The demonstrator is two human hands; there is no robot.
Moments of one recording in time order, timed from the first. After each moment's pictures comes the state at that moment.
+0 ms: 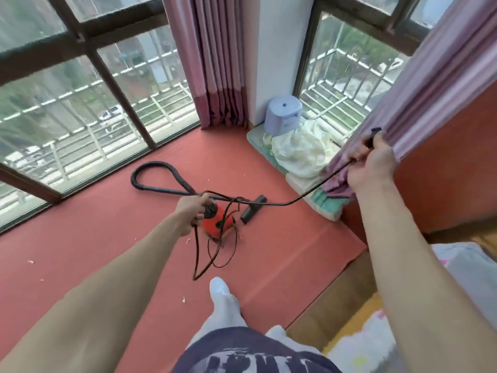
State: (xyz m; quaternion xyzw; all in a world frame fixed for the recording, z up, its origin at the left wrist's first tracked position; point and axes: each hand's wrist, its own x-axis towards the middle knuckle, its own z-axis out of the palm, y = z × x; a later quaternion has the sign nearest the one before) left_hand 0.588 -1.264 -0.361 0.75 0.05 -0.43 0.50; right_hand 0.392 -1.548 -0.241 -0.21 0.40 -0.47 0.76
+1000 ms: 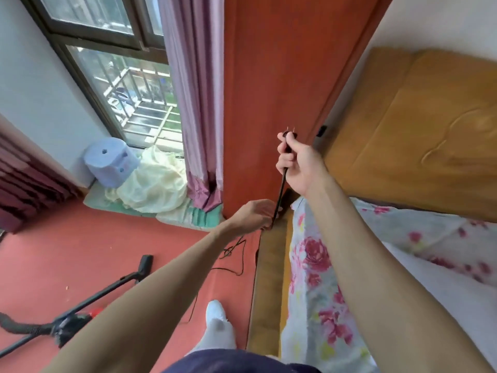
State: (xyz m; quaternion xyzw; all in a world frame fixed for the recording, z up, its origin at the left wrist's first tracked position) left_hand 0.271 -1.689 -0.316 0.52 -0.57 -0.61 0.20; right_hand 0.146 -1.758 -0.209 -0.14 0.45 -0.49 0.73
